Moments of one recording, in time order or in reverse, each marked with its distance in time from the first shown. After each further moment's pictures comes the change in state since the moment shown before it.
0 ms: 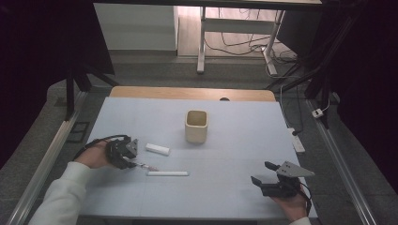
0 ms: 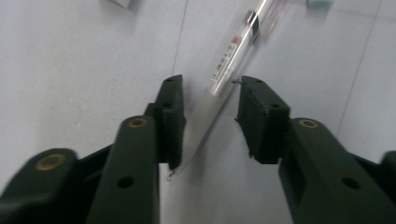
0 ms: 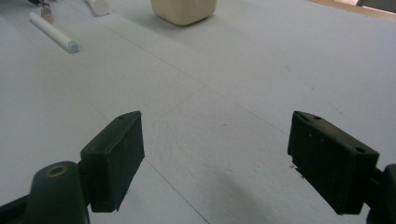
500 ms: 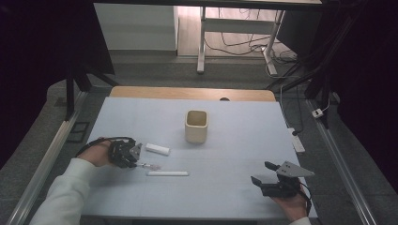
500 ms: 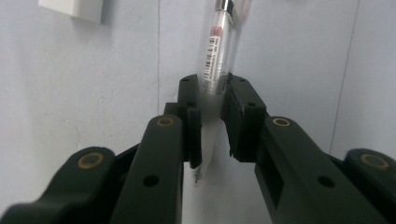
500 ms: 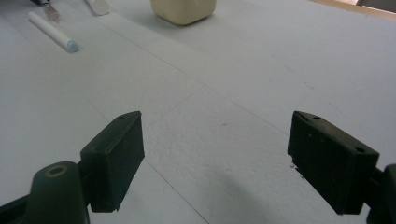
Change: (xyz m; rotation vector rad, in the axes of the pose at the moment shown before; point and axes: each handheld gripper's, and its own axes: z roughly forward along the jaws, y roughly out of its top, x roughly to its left) left arm -0.005 0.012 0.001 0.075 0.010 0.179; right arm 0.000 0.000 0.000 0.001 0.000 0.000
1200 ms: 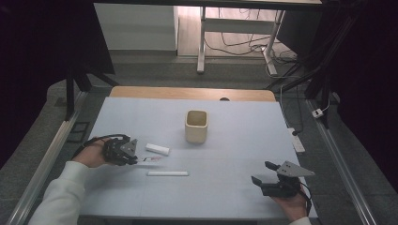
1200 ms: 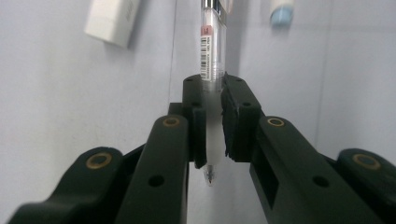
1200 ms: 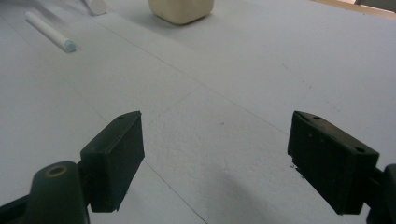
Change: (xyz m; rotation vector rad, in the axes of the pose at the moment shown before) left arm -0.005 -0.014 -0.021 -0.203 0.035 -0.077; right arm -0.001 0.000 0.000 0.003 -0.005 0.005
